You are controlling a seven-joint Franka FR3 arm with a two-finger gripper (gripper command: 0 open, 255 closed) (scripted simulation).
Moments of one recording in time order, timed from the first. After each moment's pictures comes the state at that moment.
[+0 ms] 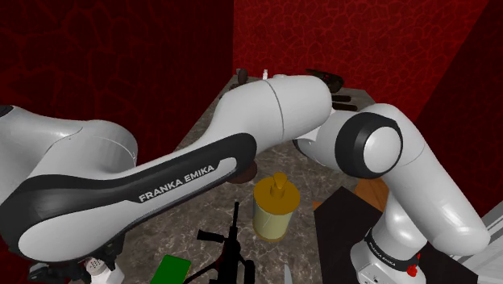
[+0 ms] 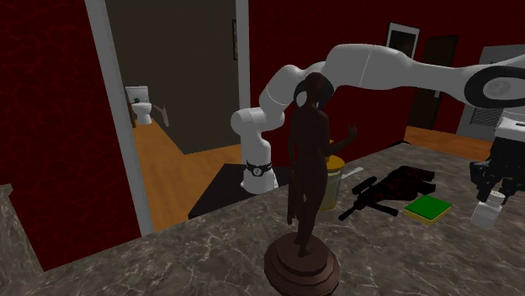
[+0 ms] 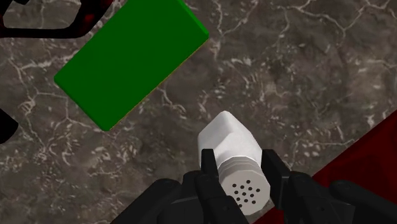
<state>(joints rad) 0.72 0.84 0.59 -1.00 -0.42 1.71 1.29</state>
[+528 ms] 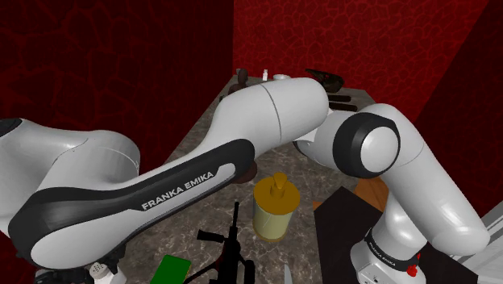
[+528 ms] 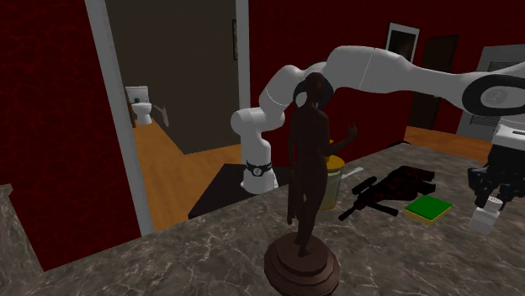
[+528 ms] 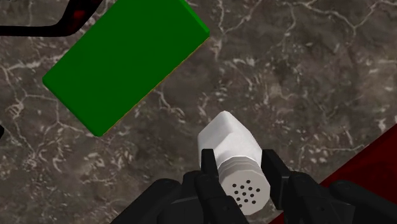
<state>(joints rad) 0.71 0.85 0.59 -1.04 -0.43 1.75 1.29</state>
